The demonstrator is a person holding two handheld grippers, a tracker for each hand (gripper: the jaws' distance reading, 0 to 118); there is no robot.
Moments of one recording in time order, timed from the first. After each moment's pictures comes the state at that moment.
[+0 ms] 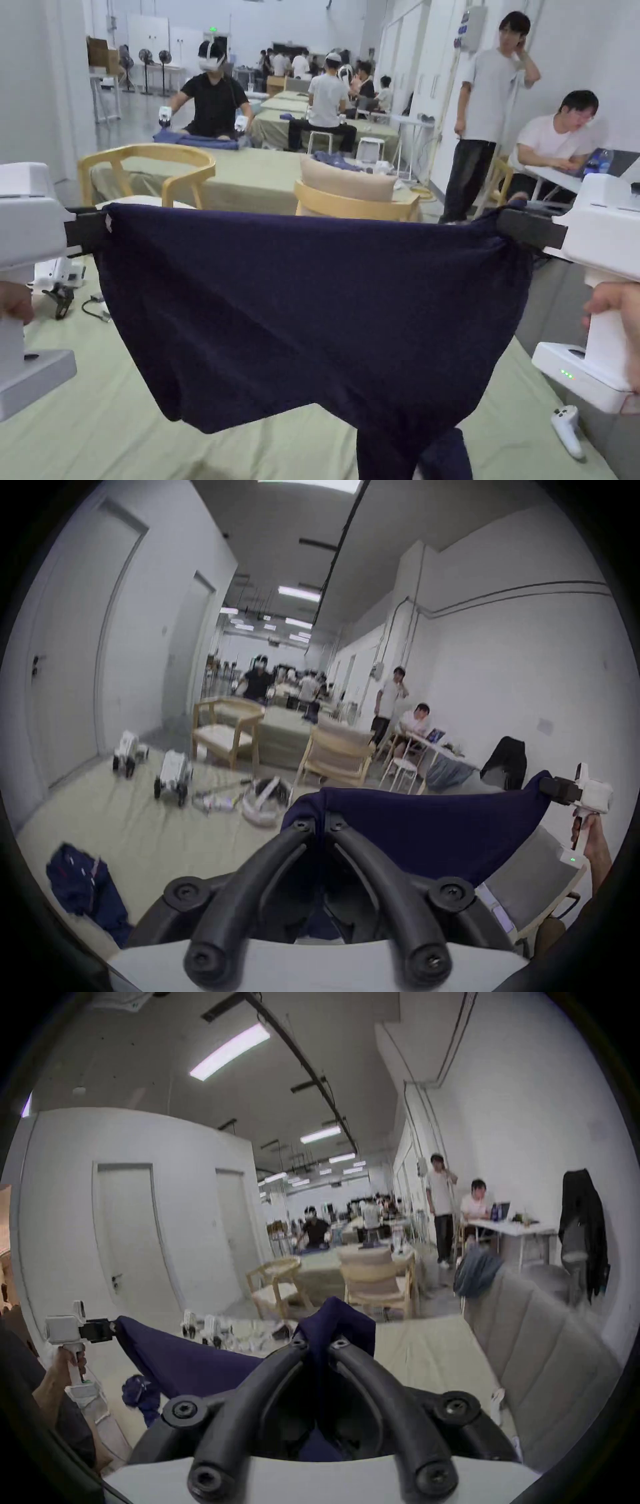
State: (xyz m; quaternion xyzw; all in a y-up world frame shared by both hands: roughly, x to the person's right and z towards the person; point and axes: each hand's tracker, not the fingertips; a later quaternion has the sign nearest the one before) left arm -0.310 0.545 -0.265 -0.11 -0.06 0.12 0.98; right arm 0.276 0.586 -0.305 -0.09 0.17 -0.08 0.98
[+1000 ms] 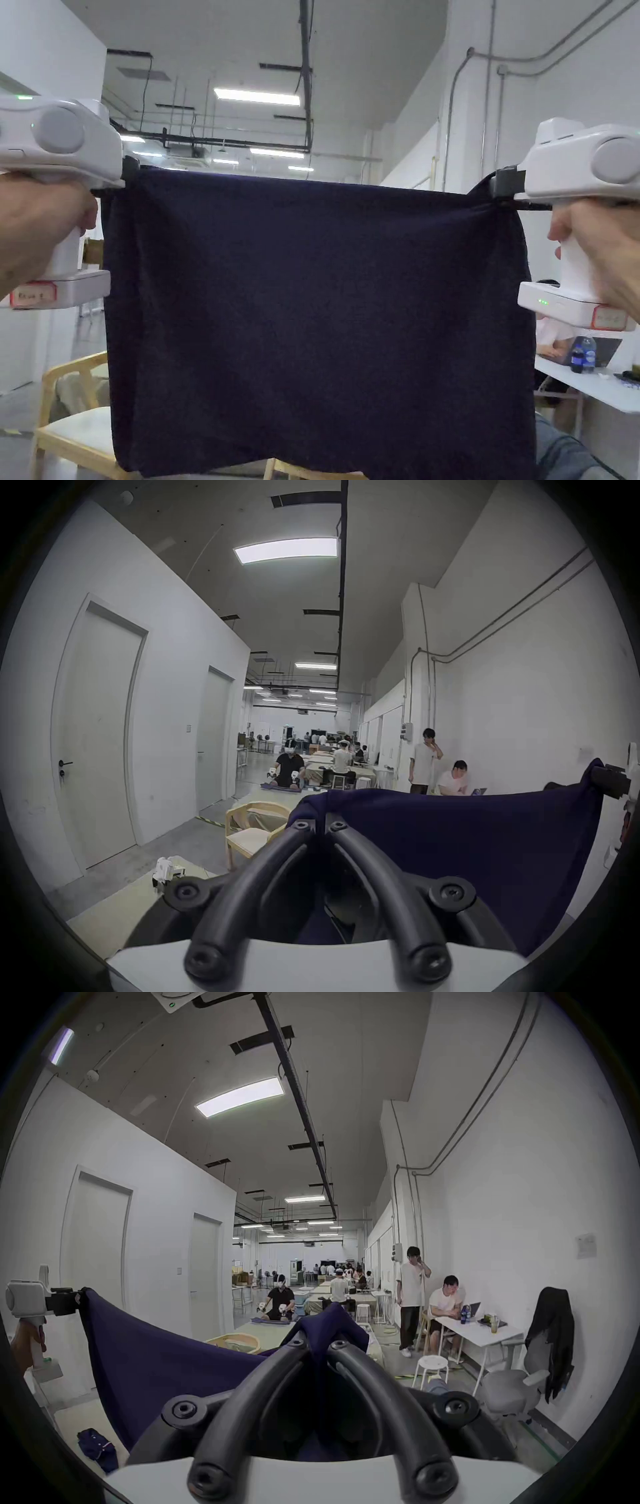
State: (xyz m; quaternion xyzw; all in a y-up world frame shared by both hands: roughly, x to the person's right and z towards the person) left arm -0.279 0.856 -0.404 0.01 0.05 0.06 1.00; right arm 0.241 0.879 -0.411 0.05 0.08 0.00 1.00
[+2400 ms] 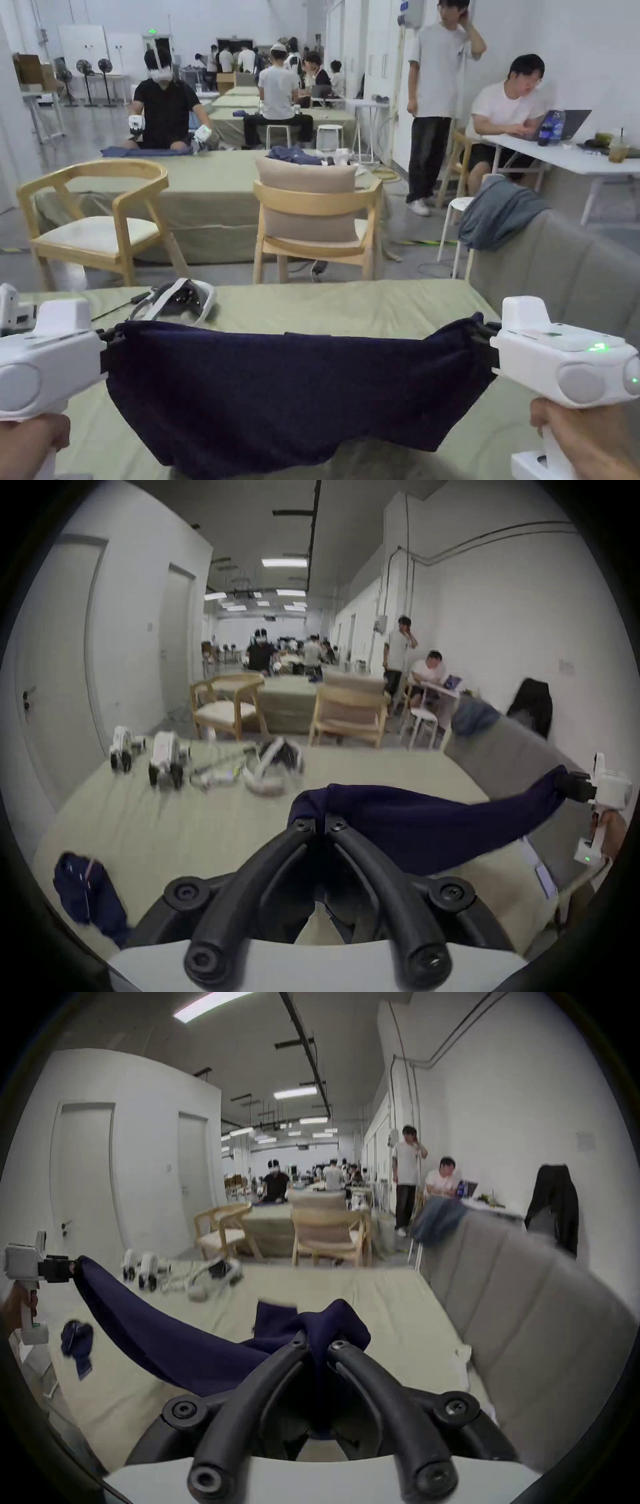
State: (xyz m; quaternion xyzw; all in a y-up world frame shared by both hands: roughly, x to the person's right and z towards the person) left arm -0.249 0.396 -0.329 -0.25 -0.05 0.06 0.97; right arm 0.301 0.373 -0.339 -0.22 0.08 0.00 0.97
